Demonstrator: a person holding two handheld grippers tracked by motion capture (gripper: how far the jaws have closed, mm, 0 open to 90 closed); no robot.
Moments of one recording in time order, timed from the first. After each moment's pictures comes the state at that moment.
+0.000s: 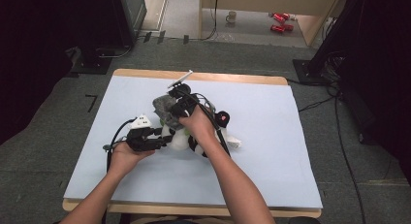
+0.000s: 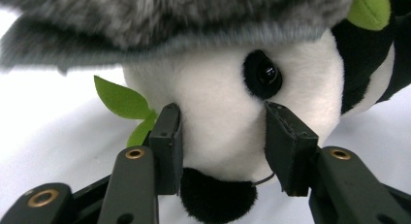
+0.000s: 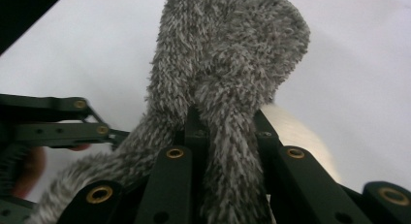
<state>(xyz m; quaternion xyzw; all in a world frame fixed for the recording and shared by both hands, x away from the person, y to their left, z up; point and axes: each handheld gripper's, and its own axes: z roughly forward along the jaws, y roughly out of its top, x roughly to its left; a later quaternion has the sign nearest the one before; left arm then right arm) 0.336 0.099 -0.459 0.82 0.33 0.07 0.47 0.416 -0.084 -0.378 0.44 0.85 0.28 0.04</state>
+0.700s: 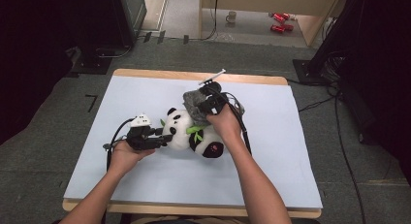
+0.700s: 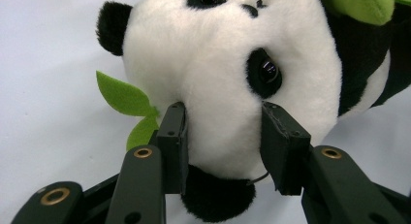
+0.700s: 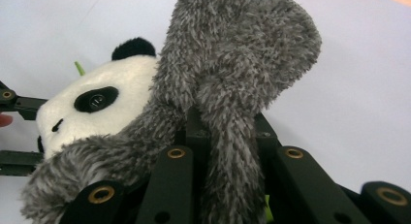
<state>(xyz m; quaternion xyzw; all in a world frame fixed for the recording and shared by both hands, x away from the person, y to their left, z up) 0.341 0.100 -0.459 0.81 0.34 0.05 0.47 0.413 -0.164 -0.372 0.49 0.82 0.28 0.07</state>
